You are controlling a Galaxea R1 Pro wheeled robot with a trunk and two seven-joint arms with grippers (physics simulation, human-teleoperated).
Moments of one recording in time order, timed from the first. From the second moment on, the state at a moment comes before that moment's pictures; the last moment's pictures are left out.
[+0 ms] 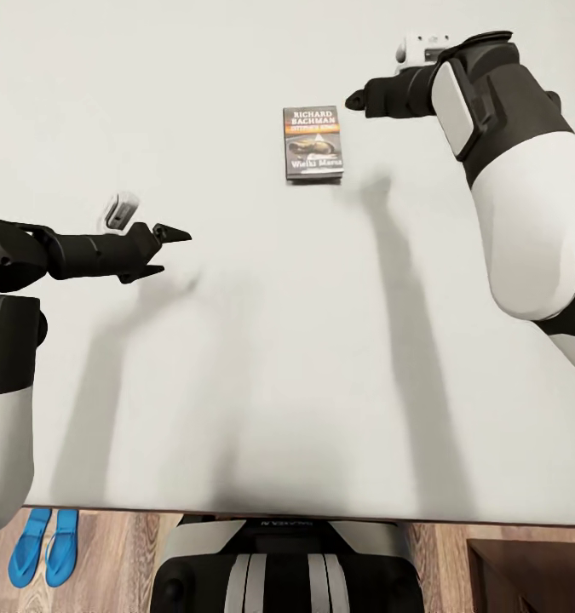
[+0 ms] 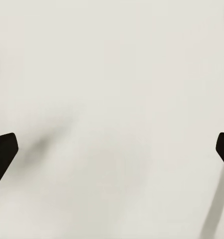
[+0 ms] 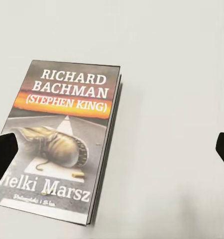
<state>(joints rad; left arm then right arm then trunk) -1.16 0.31 -0.09 -1.61 1.93 0.95 1.05 -1.97 0.06 -0.02 -0.45 0.10 0.59 0.26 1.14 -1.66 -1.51</state>
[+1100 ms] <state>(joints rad) -1.26 0.41 -0.09 -1.61 1.99 0.95 1.05 -2.02 0.17 -0.01 -0.33 0.08 0.33 -0.08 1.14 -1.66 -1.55</state>
